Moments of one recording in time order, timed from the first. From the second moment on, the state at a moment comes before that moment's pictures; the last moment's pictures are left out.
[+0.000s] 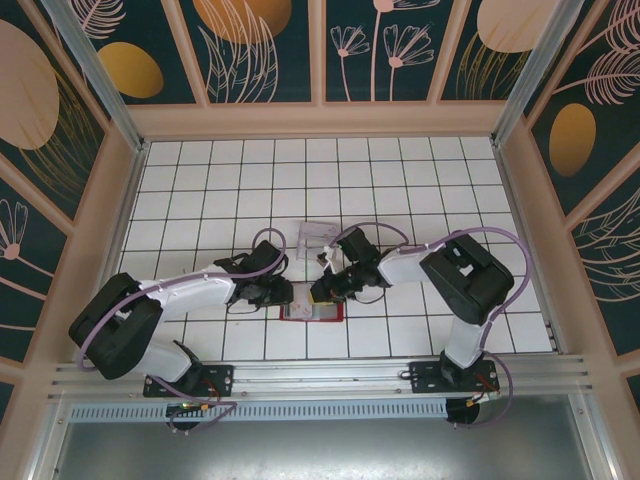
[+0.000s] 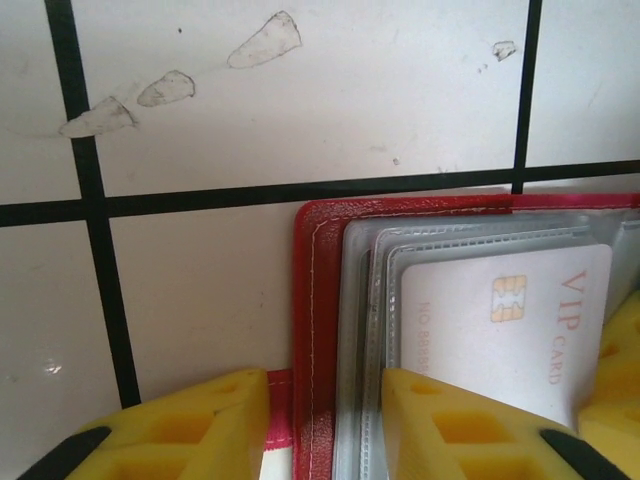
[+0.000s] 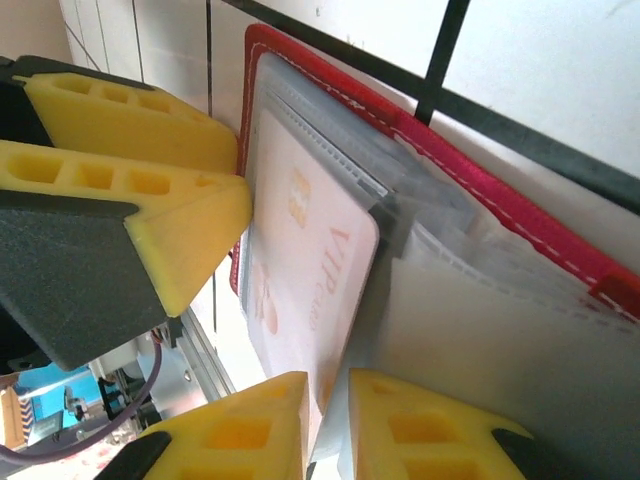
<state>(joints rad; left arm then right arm) -0.73 1.45 0.65 -0.38 0.13 -0.79 0.75 1.79 0.75 0.04 -0.83 0.66</state>
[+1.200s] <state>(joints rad) -0.73 1.47 0.64 -0.32 0.14 -0.79 0.82 1.66 0.61 0.23 -0.57 1.01</state>
